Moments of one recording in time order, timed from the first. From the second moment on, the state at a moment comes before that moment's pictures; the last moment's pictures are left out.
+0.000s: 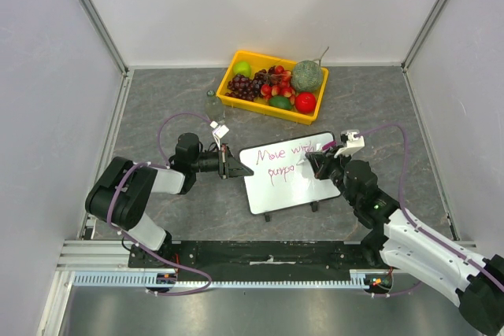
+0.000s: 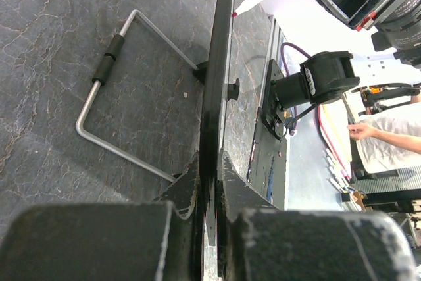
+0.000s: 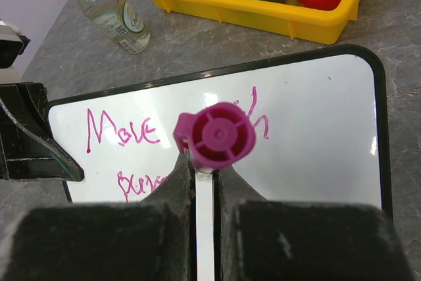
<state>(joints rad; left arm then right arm) -0.36 1.59 0.44 0.84 1.03 -0.63 0.67 0.74 0.34 0.20 0.26 0.48</state>
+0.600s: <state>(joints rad) -0.37 1.60 0.45 0.84 1.03 -0.63 0.67 0.73 0.33 0.20 0.22 0.47</state>
